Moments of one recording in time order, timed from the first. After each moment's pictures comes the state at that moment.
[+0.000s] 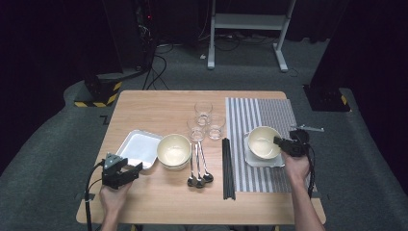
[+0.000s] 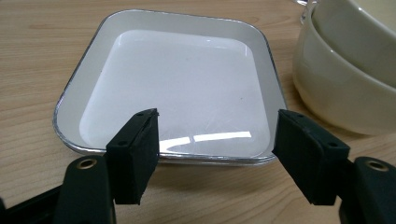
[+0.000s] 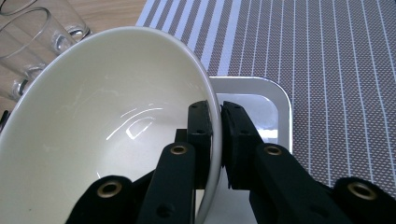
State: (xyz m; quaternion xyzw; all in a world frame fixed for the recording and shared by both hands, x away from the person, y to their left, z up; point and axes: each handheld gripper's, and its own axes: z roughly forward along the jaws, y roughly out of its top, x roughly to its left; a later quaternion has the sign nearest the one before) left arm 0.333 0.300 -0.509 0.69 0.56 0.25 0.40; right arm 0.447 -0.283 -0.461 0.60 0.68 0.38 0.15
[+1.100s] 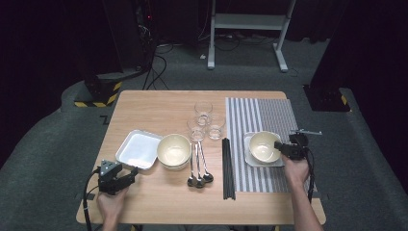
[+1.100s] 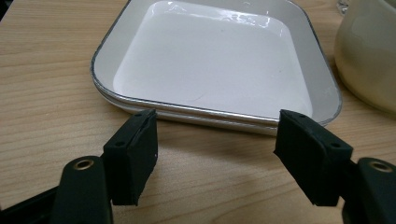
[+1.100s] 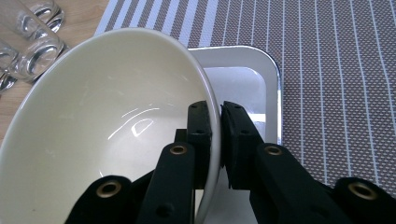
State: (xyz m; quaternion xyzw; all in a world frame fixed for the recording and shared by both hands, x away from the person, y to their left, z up) left arm 0.323 0.313 -0.532 0.66 0.59 0.26 0.39; right arm 0.451 -0.290 -0.484 0.63 0.68 0.36 0.14
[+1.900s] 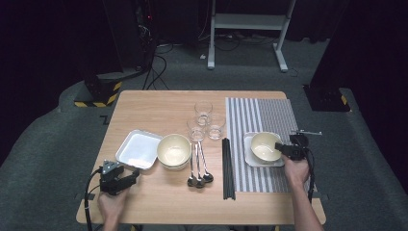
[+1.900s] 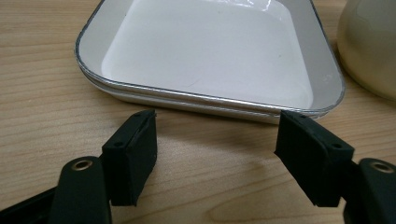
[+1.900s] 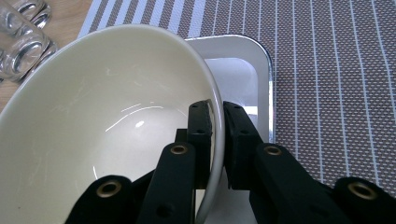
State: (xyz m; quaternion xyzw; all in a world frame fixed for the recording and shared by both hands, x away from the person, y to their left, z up) left arm 0.326 0.311 -0.535 0.67 0.60 0.24 0.37; right arm 0.455 -0.295 -0.492 0.64 0.67 0.35 0.13
